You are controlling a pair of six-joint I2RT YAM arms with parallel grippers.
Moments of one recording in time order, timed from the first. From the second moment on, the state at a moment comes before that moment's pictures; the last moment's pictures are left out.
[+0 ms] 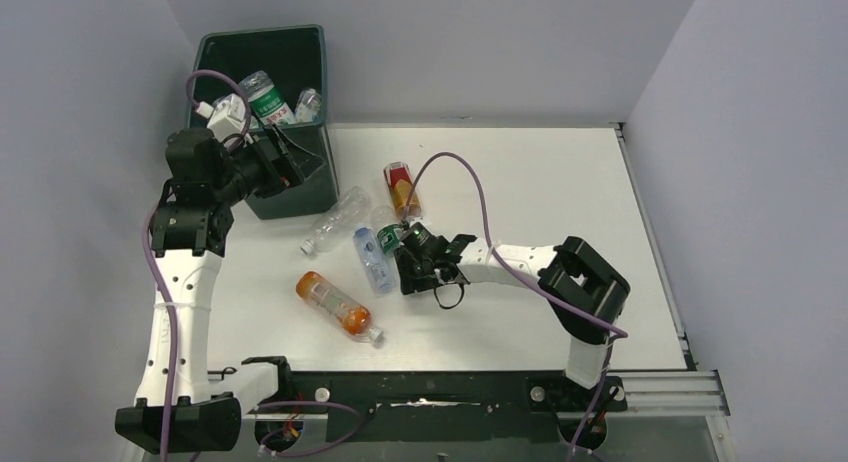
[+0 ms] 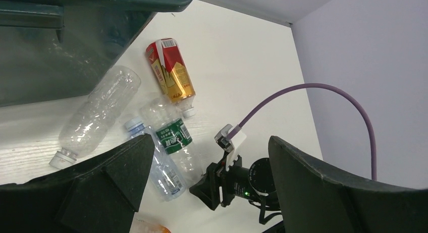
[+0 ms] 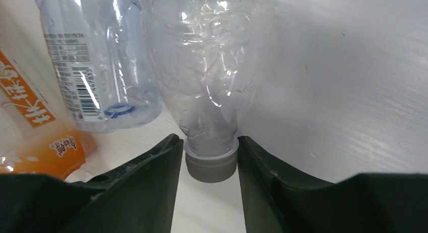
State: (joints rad) left arm 0.02 1.10 1.37 -0.64 0.47 -0.52; right arm 0.93 1.81 1.13 -0.34 0.05 0.60
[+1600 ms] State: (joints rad) left arm -0.33 1.17 1.23 -0.60 0.38 -0.62; right arm 1.09 1.42 1.21 -0.46 0.24 0.56
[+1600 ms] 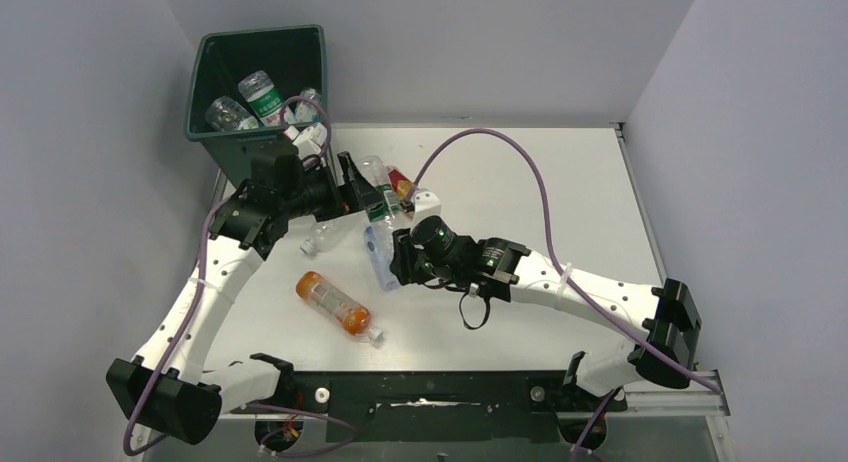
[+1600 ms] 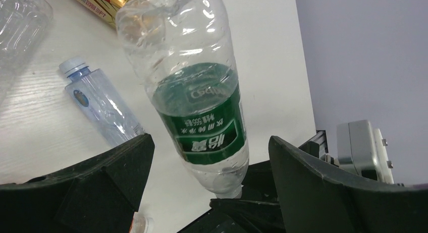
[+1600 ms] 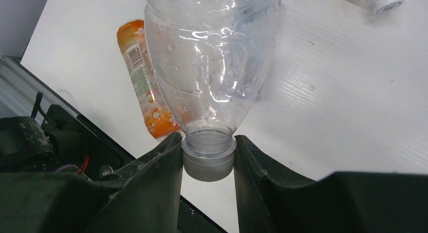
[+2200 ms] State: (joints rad) left arm -0.41 1.17 1.20 -0.55 0.28 -0.65; right arm 1.19 1.39 1.22 -0.45 0.29 0.56
